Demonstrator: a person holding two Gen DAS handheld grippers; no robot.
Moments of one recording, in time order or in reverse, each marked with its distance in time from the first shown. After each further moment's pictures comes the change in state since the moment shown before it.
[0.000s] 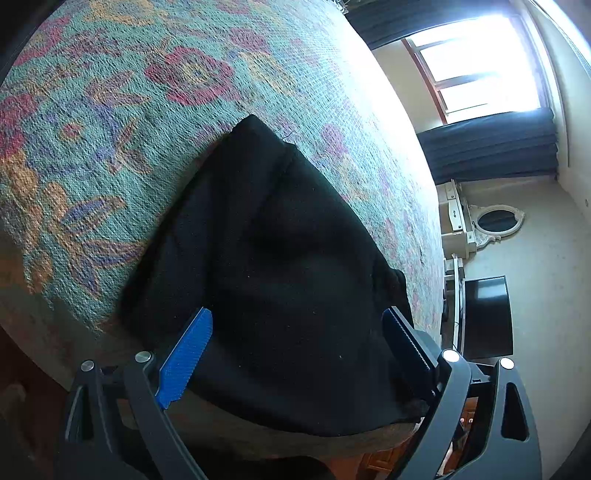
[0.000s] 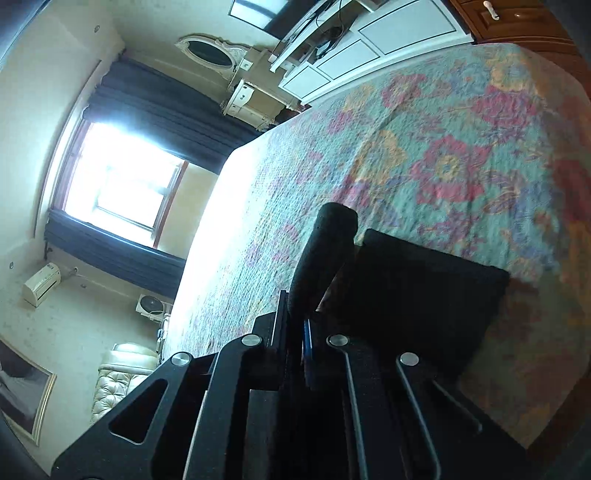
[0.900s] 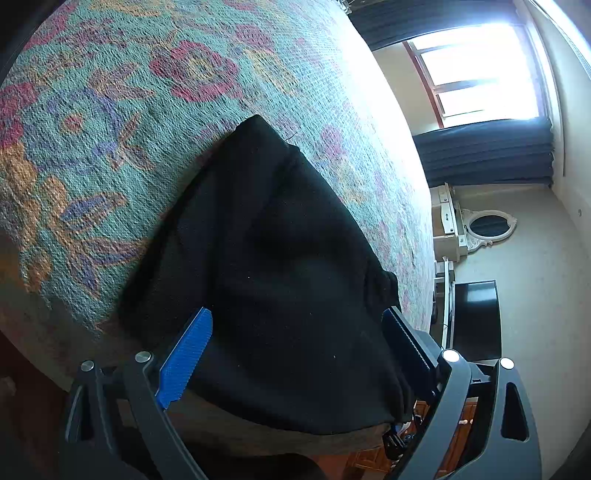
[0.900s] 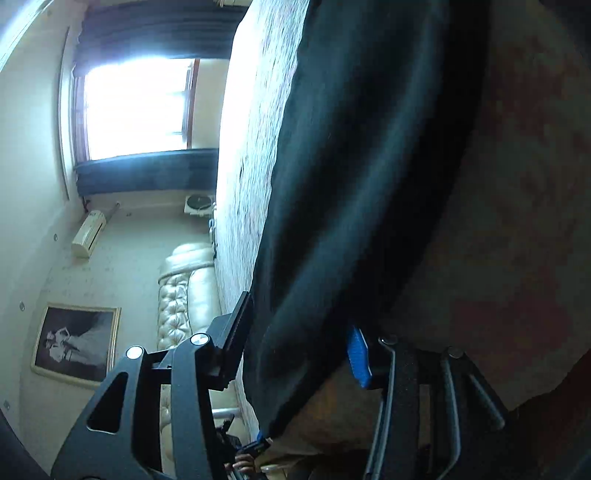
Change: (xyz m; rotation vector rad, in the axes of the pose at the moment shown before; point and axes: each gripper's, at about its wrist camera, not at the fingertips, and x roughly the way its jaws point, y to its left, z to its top) left arm -0.002 0.010 0.009 -0.029 0.012 -0.041; right arm 0.053 -0.002 -0.188 0.132 0.587 0.226
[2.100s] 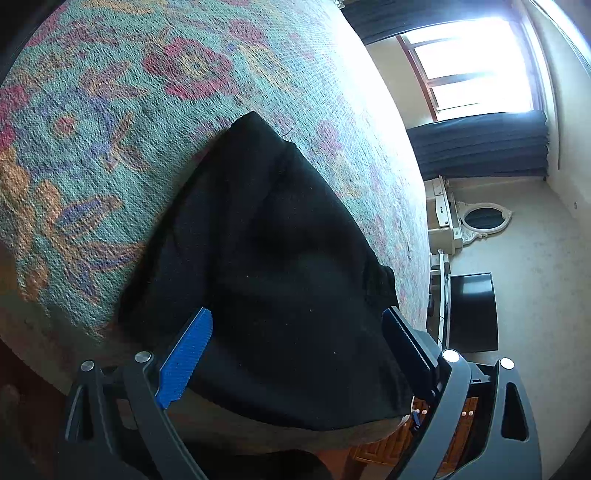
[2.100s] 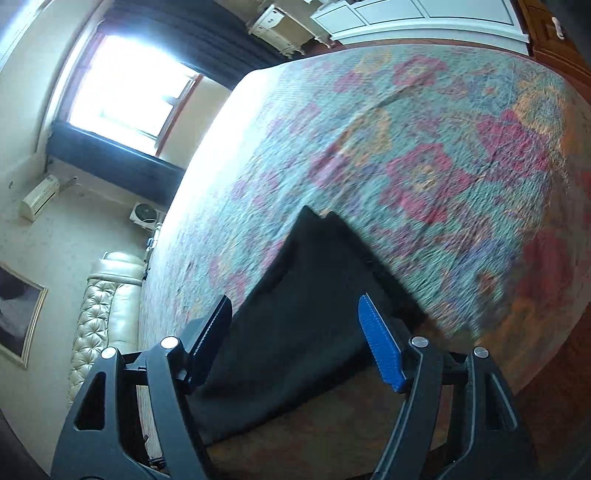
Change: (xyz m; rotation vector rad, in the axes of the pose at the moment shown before) left arm 0.008 -0.007 -0.011 0.016 0.024 -0.022; right arm -0.191 0.027 0.203 -0.276 -0.216 -0.330
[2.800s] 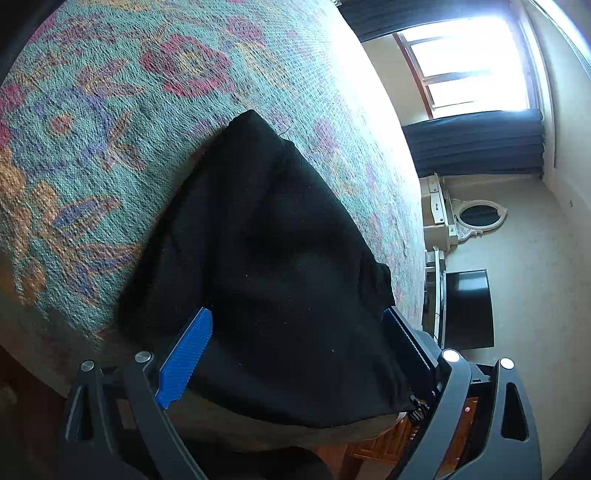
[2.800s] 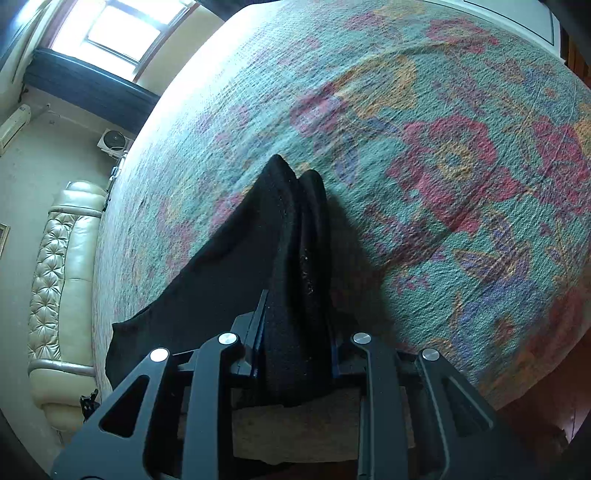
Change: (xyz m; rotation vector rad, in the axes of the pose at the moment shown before) left arm -0.011 0.017 0.011 0.019 0.015 -0.009; right arm 0.070 0.034 -0.005 -0.171 0.230 -0.131
